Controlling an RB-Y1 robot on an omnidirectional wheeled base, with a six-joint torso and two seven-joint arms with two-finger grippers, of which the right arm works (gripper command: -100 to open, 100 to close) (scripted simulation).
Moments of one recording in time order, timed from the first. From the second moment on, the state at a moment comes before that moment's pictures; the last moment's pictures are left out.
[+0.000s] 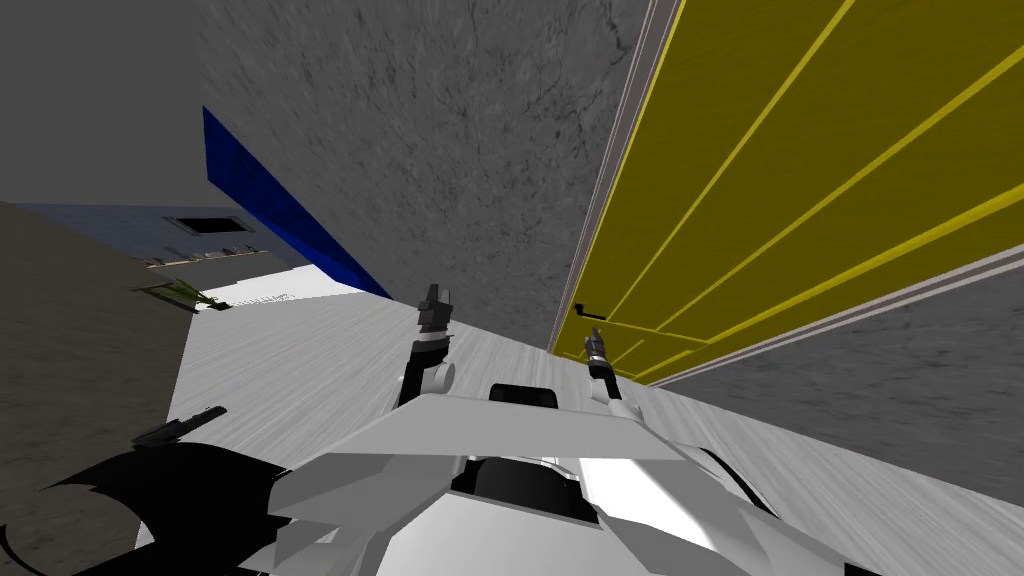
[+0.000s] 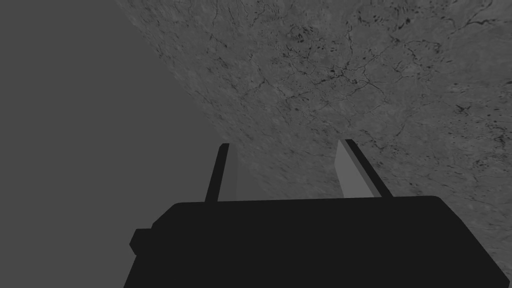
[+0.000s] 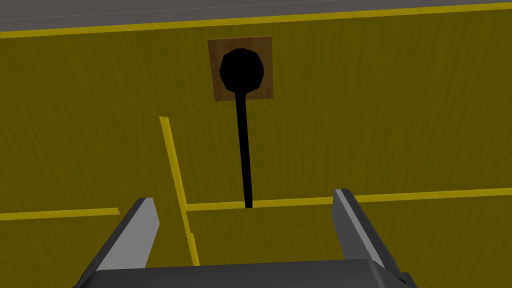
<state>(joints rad) -0.16 -0.22 -0.11 -0.52 -0.22 -0.85 -0.06</state>
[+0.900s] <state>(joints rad) -0.12 -0.28 -0.13 -0.49 -0.24 -0.90 -0.12</state>
